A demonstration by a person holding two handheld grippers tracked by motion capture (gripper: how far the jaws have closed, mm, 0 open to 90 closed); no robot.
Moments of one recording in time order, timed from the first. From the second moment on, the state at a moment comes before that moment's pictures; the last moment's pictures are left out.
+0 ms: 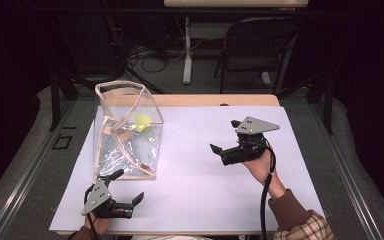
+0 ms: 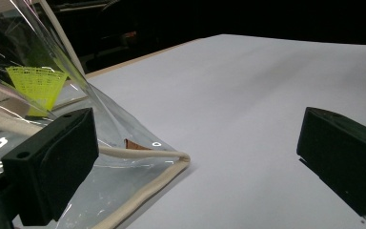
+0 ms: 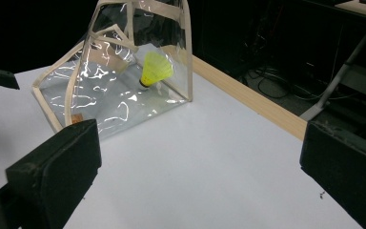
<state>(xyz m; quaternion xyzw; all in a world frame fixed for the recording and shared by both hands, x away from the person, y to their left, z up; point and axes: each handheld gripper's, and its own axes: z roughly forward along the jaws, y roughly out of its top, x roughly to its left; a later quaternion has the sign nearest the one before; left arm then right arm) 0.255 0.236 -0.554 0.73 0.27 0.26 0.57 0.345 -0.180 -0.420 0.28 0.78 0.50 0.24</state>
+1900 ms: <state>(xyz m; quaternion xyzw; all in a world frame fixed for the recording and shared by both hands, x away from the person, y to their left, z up) 0.256 0.235 -0.555 0.73 0.27 0.26 0.57 0.270 -0.238 -0.506 0.28 0.78 0.50 0.27</state>
